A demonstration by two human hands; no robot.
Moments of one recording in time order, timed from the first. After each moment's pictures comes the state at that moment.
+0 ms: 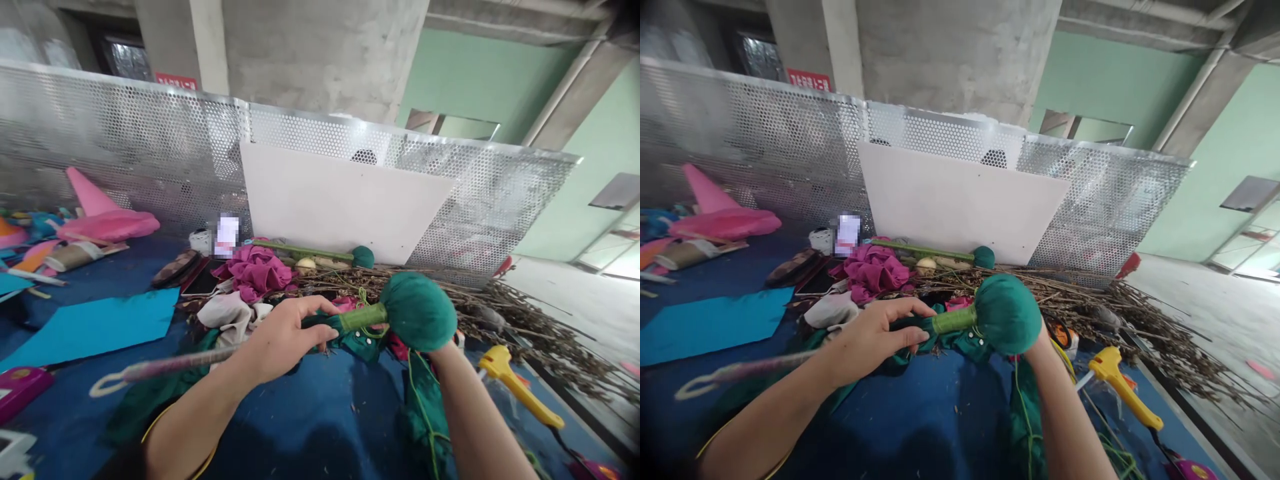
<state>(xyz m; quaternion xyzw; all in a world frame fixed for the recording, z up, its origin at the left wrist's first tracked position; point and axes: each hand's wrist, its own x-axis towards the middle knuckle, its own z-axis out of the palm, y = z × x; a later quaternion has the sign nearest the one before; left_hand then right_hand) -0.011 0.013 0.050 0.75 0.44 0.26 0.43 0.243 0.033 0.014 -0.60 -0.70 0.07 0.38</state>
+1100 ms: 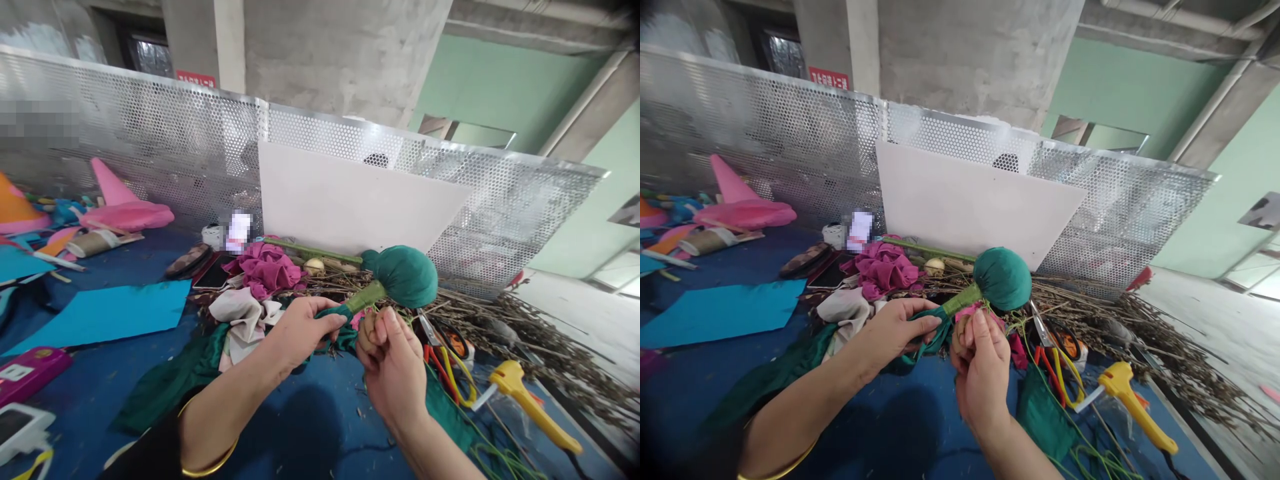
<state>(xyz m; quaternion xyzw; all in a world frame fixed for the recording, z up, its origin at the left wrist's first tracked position) 0.004 0.021 0.031 0.56 0.41 0.36 0.63 0.133 -0.017 0.007 -0.30 -0.32 0.53 0.72</state>
